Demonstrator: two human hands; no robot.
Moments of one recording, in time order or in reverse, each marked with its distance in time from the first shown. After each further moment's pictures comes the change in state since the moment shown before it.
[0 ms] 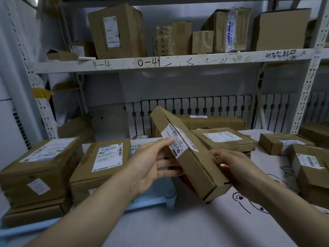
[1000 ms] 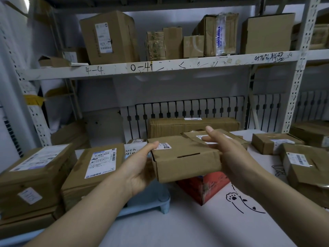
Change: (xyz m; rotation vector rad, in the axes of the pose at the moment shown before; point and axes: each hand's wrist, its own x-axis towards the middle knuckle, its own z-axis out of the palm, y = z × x) left_hand 0.004 0.005 0.004 -0.162 0.191 -0.227; right_hand -0.022 -0.032 0.007 0.079 0.021 -0.183
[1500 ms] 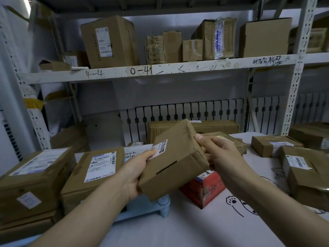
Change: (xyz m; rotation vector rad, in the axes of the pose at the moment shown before) left_hand 0.009 0.001 -0.009 0.117 0.024 -0.089; right_hand -0.001 0.001 0.014 0.034 -0.027 -0.131
